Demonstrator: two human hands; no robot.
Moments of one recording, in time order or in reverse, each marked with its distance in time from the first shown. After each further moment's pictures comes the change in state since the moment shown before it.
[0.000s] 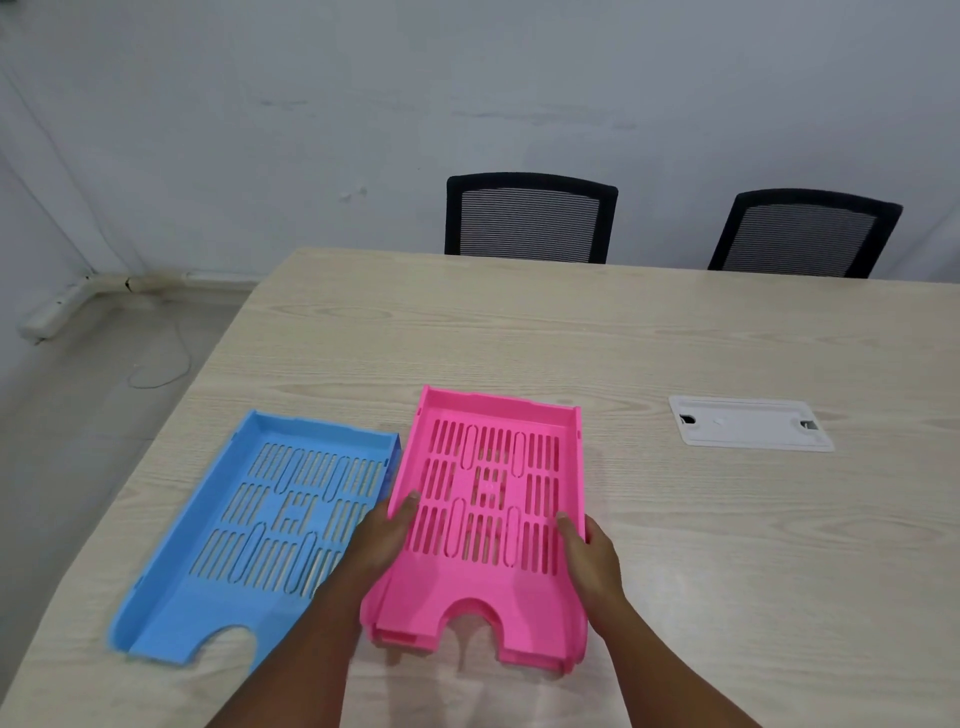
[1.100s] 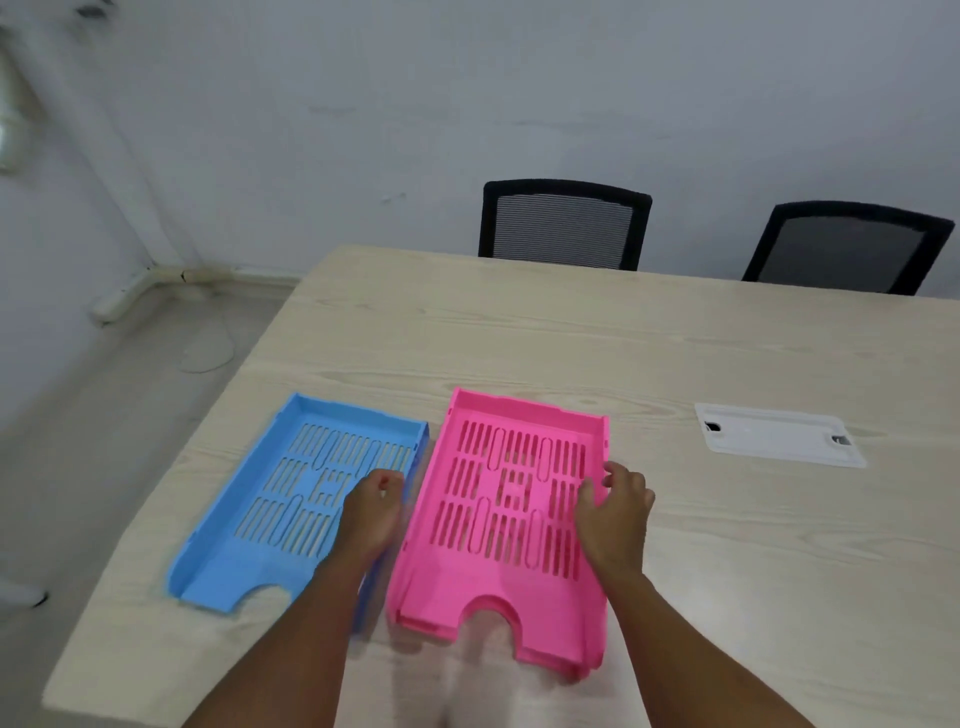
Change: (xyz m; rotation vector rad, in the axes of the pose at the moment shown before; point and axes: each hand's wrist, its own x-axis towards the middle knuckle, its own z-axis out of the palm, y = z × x) left_hand -0.023 -0.002 -0.030 0.077 0.366 0.058; right_hand -0.006 -0.038 0.002 -0.402 0.340 -0.426
